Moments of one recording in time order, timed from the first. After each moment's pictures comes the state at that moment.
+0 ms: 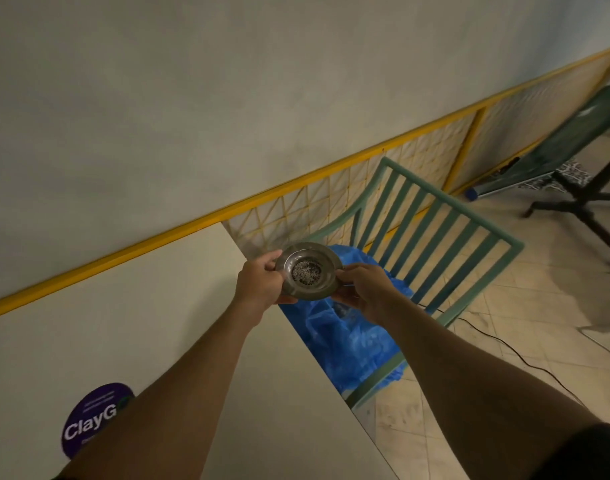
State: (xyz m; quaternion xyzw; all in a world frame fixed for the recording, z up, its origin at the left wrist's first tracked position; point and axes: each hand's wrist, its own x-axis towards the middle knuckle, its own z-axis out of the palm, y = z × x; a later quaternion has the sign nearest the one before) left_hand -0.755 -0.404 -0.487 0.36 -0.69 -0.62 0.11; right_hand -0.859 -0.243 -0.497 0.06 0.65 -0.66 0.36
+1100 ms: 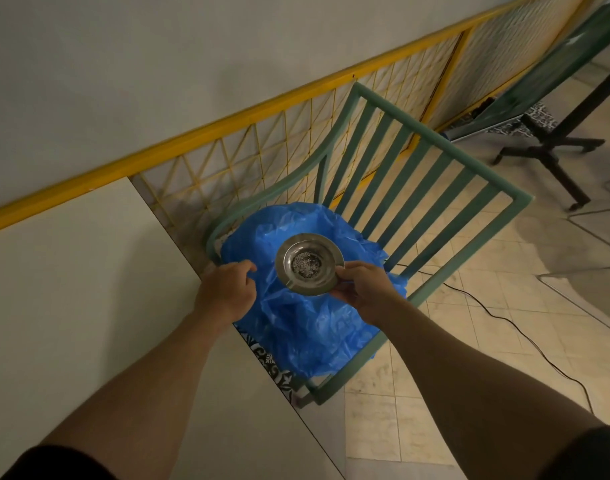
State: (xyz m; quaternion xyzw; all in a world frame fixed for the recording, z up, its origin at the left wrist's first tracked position) left_hand -0.841 -0.428 -0.677 0.23 -0.93 -0.28 -0.01; right_hand -0.953 -0.207 -0.659 0.17 0.65 -0.66 0.34
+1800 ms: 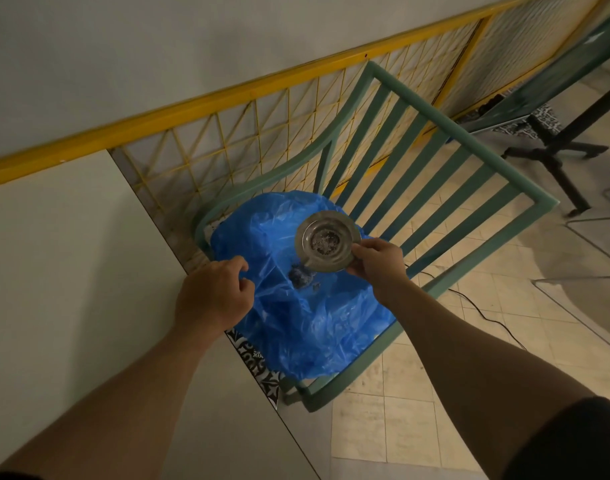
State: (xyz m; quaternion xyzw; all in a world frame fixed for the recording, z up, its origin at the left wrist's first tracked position) left_hand -0.836 -0.431 -0.705 0.20 -0.96 -0.18 0.07; right_hand -1.004 -0.210 -0.687 0.13 0.76 -0.60 0.21
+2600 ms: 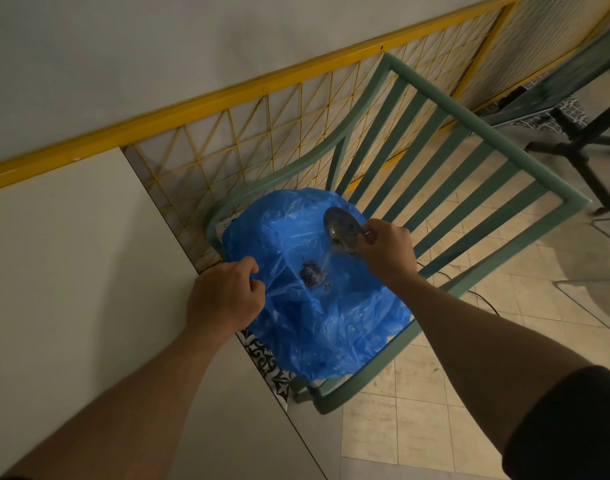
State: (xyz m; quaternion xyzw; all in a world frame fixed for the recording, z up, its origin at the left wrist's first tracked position) left_hand -0.838 -0.429 -0.704 0.21 -0.96 -0.17 0.06; right_hand -1.027 -0.225 -0.697 -0.16 0.94 -0.30 0.03
